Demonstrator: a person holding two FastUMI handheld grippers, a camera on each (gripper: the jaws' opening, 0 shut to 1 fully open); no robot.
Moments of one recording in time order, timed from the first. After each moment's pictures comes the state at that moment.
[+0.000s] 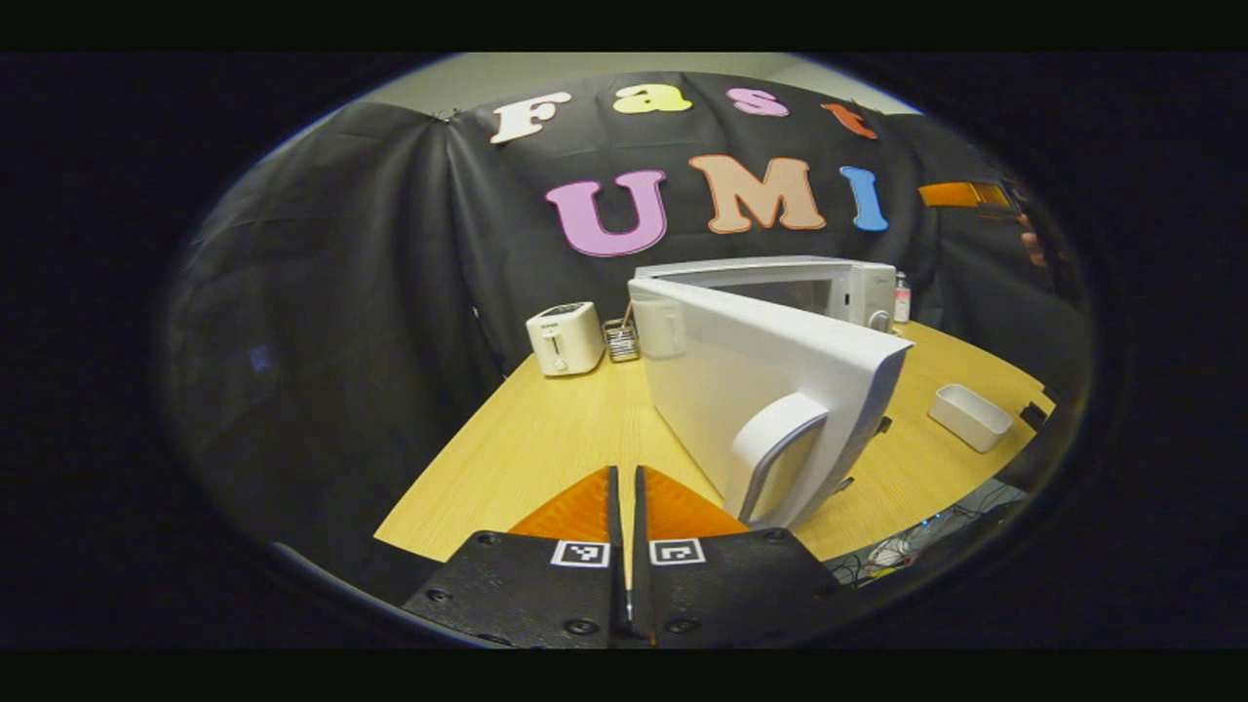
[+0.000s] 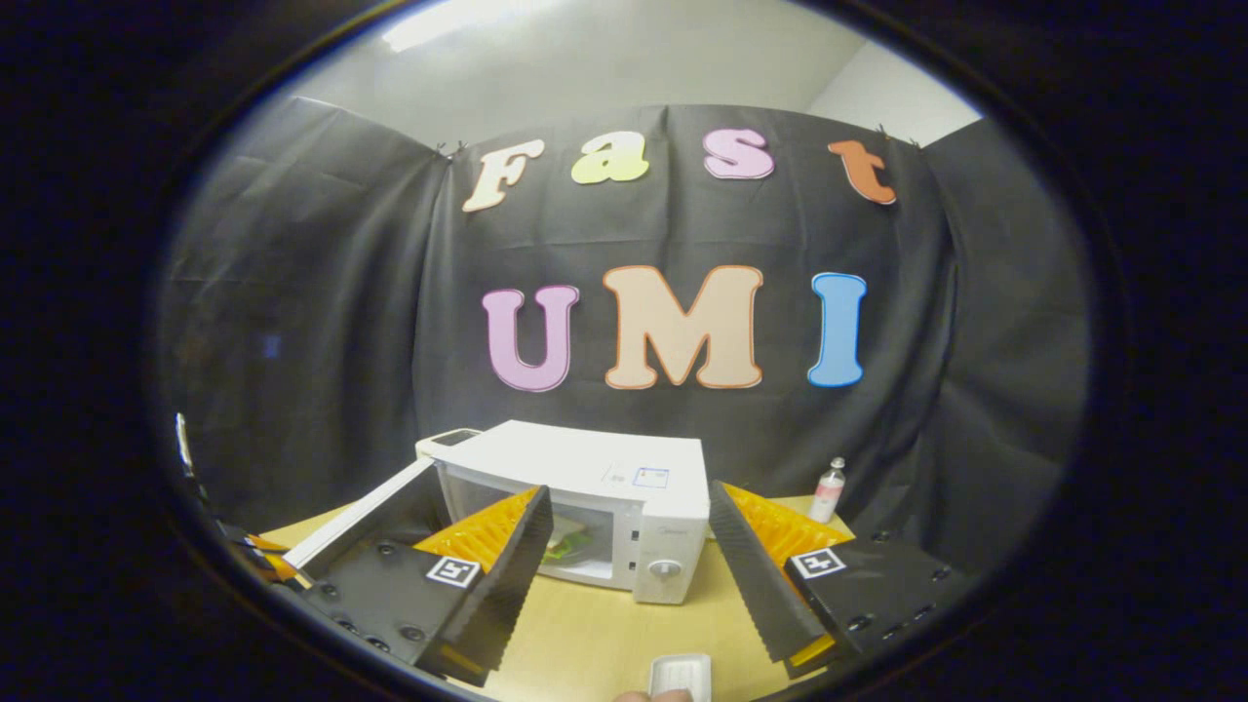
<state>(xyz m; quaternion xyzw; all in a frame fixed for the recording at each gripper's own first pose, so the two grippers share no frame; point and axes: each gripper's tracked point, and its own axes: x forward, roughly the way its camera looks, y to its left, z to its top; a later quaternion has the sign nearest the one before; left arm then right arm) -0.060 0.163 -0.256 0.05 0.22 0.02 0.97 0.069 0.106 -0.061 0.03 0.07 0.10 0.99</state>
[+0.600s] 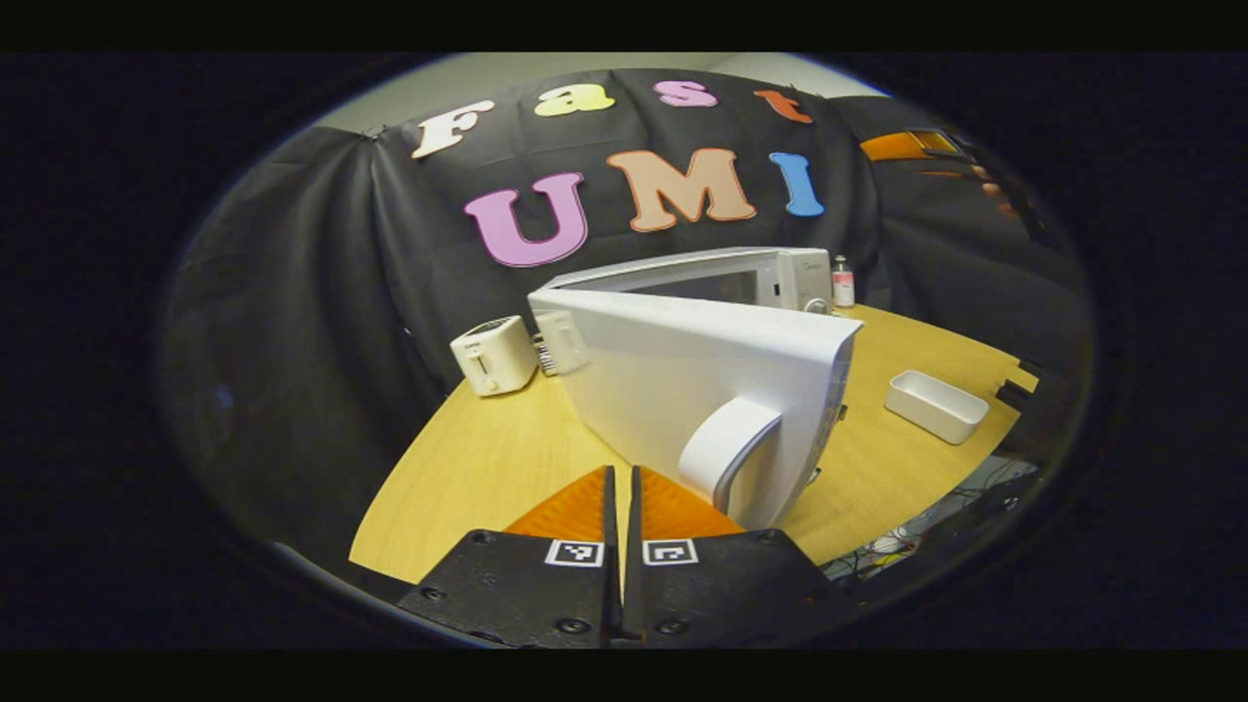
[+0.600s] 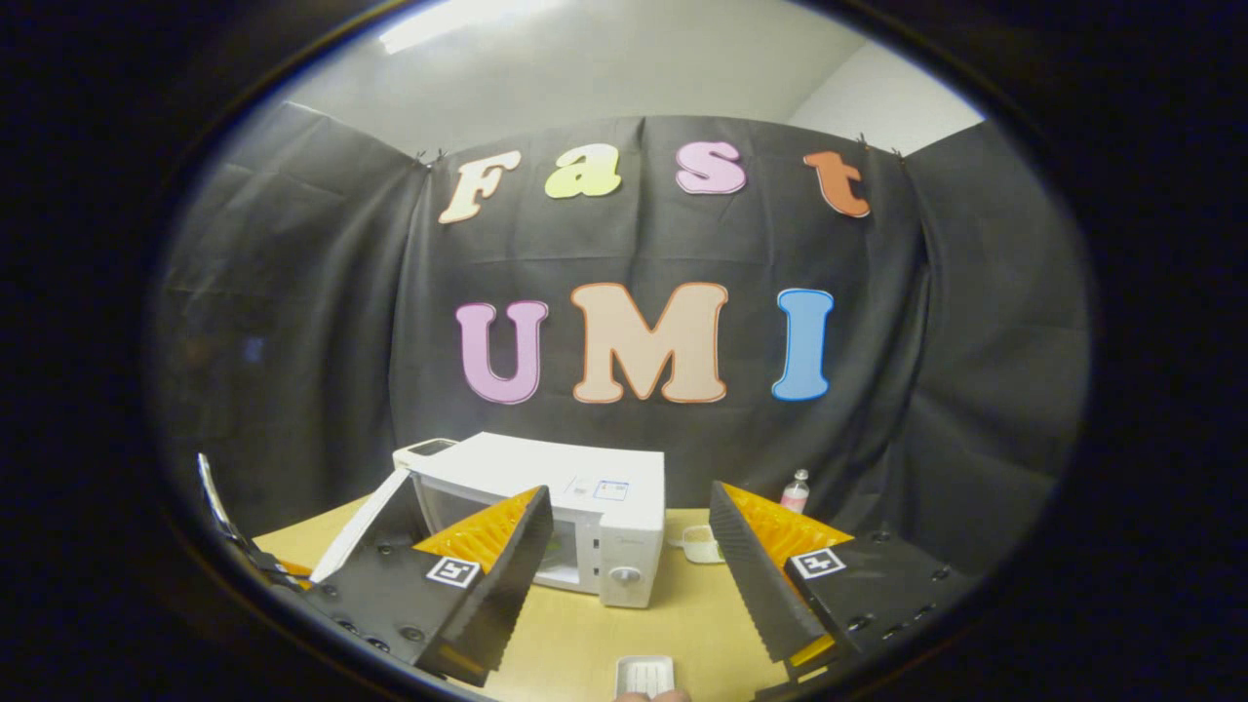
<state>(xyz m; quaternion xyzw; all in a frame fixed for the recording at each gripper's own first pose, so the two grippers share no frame) -0.023 0.085 -0.264 0.08 0.22 -0.06 0.97 0.066 0.065 -0.037 0.02 0.06 0.07 1.00</state>
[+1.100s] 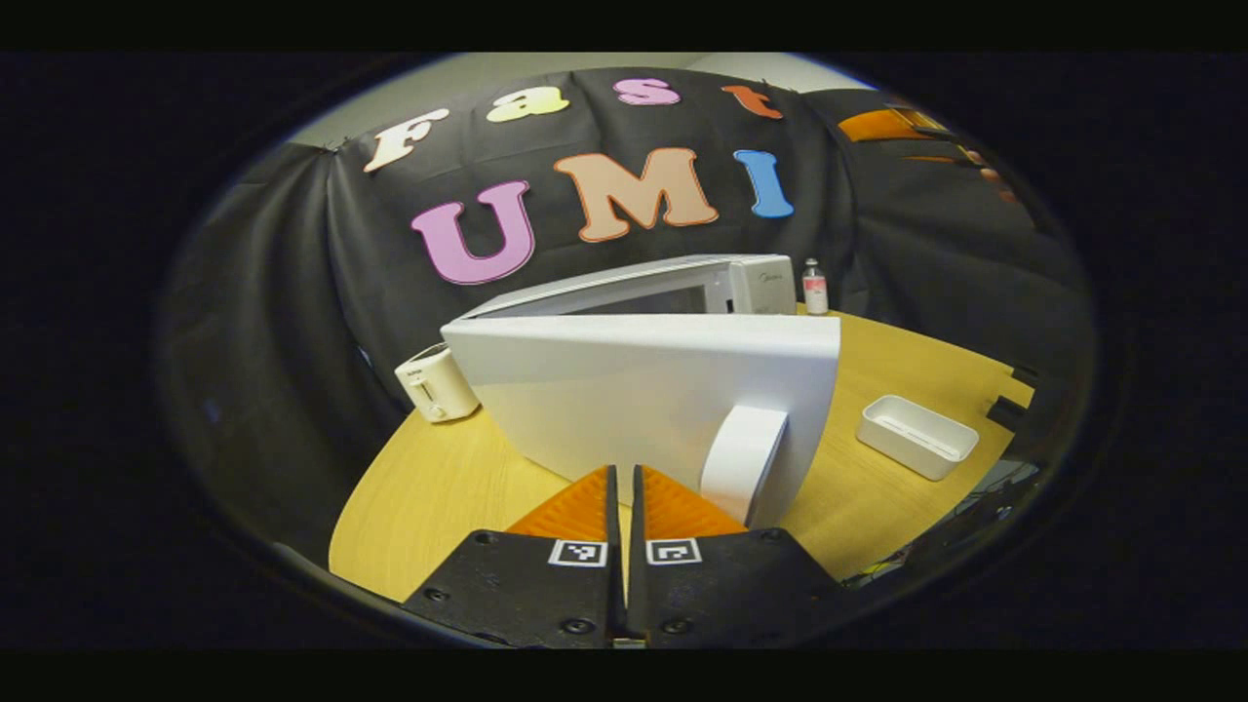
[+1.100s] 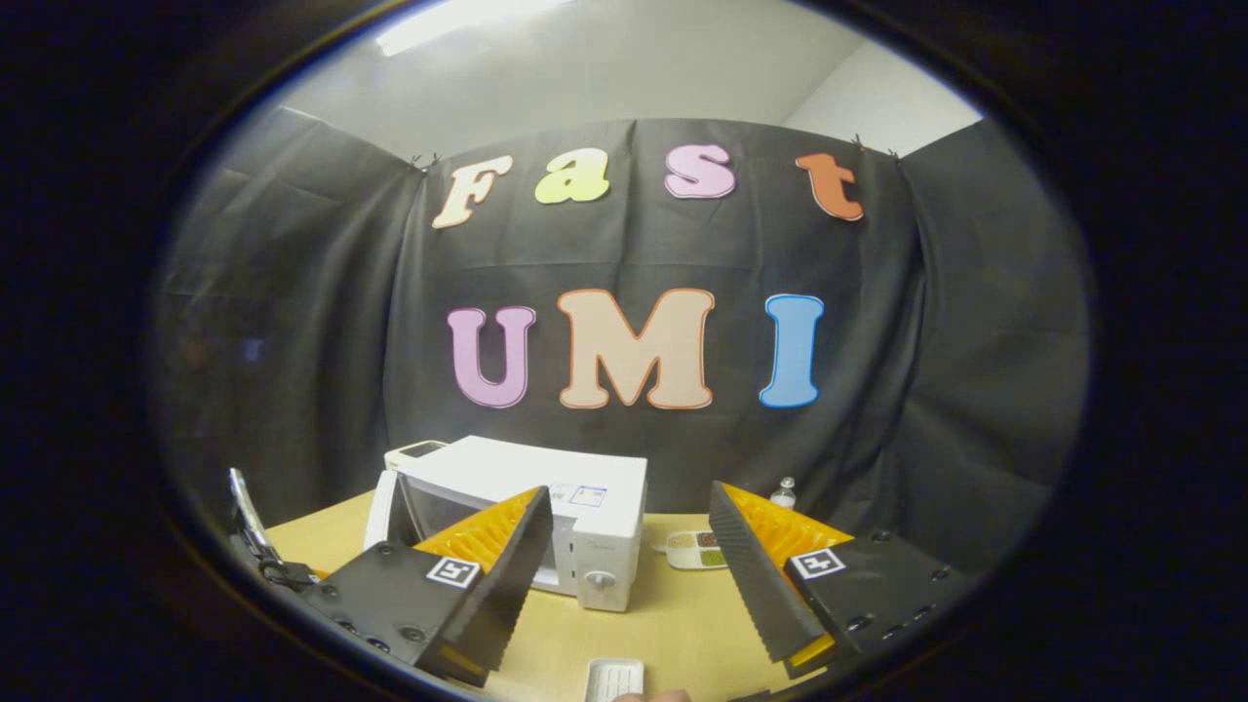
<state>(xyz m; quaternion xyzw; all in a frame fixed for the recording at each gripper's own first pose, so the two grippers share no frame) 0.026 0.016 -0.256 0.09 0.21 -0.08 0.97 0.075 0.032 -0.030 0.02 0.06 0.08 1.00</state>
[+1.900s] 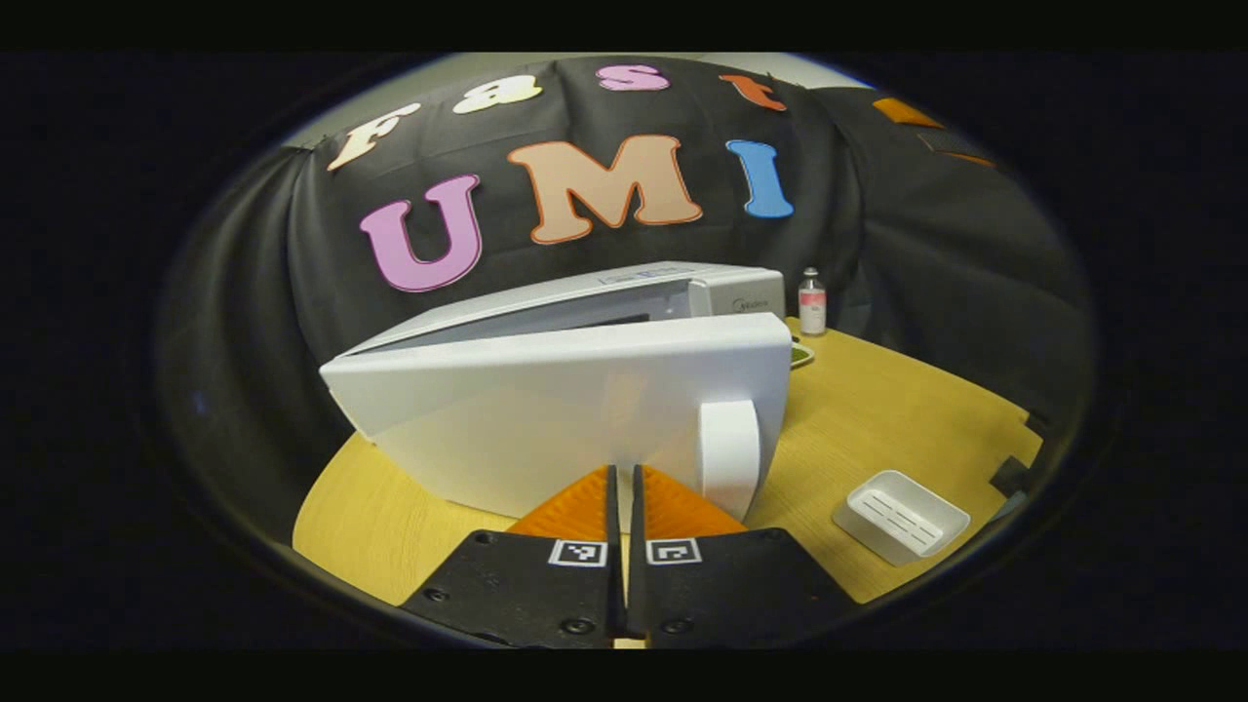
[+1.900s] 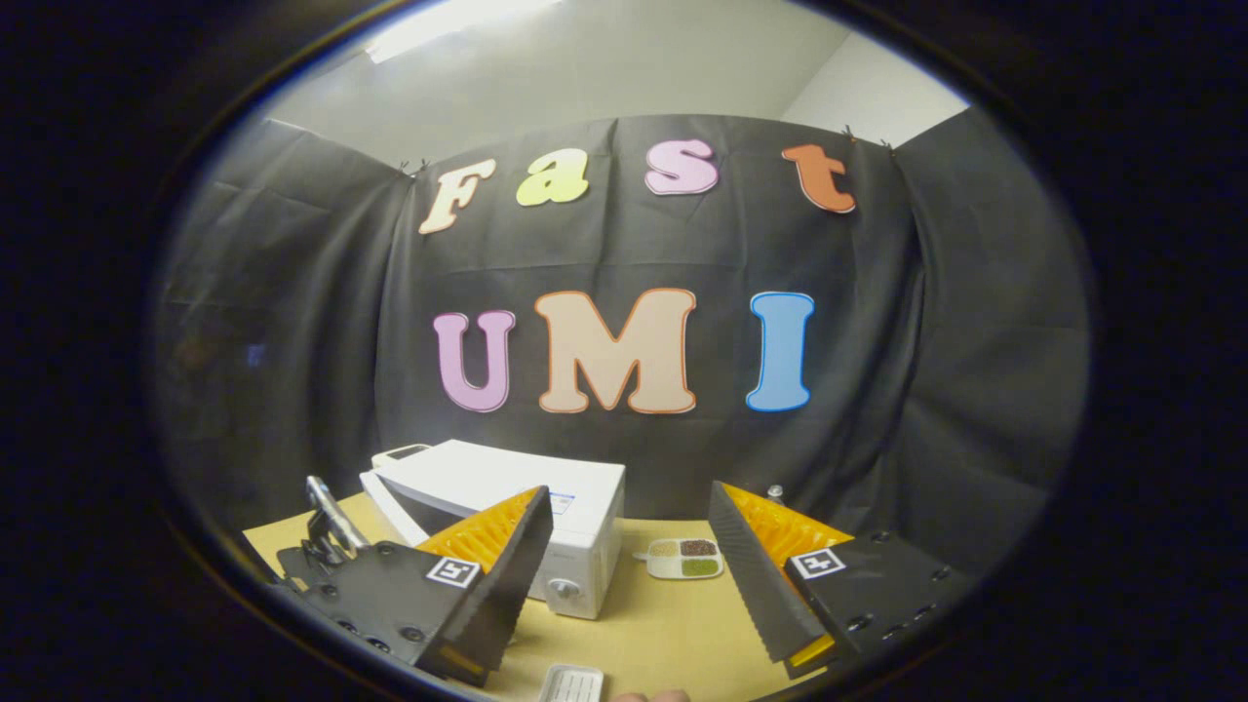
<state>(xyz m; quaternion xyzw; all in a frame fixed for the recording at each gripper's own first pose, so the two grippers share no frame) 0.132 -0.077 -0.257 0.07 0.21 -0.09 0.97 0.111 -0.021 -0.037 0.03 0.05 0.08 0.99</state>
